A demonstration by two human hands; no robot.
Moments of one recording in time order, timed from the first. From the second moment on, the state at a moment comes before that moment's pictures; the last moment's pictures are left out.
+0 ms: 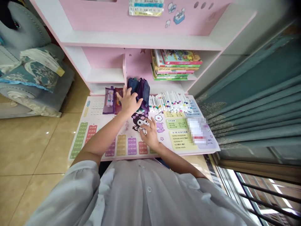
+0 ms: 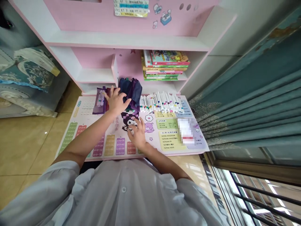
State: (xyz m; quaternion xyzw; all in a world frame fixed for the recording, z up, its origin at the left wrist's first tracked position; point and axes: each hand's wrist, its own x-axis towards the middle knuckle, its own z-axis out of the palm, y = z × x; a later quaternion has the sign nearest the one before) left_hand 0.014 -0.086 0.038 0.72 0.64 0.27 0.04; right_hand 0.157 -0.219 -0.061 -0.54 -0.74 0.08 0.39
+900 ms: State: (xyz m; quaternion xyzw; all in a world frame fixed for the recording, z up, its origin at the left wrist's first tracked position) left_hand 0.009 -0.181 0.050 0.67 0.67 0.32 0.04; right_hand 0.220 -0.207 -0.032 -0.58 -0.68 0.04 0.44
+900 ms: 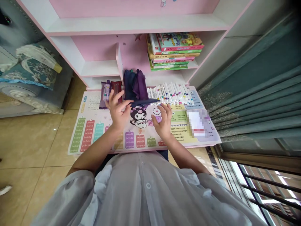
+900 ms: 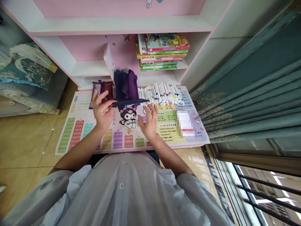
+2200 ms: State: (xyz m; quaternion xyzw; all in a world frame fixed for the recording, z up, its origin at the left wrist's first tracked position) left_hand -0.045 -0.289 -0.019 0.70 0.64 0.32 0.05; right_hand 0.136 -0.262 -0.013 -0.44 -0.85 0.08 0.27
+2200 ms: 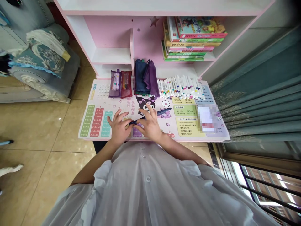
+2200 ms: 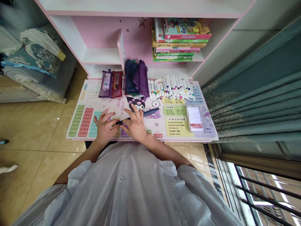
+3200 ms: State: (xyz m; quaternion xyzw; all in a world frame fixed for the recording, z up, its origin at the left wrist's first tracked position) left_hand -0.050 -0.294 -0.023 0.70 0.64 0.30 0.06; right_hand 0.127 -0.264 -0.005 -0.49 -0.82 0.13 0.27
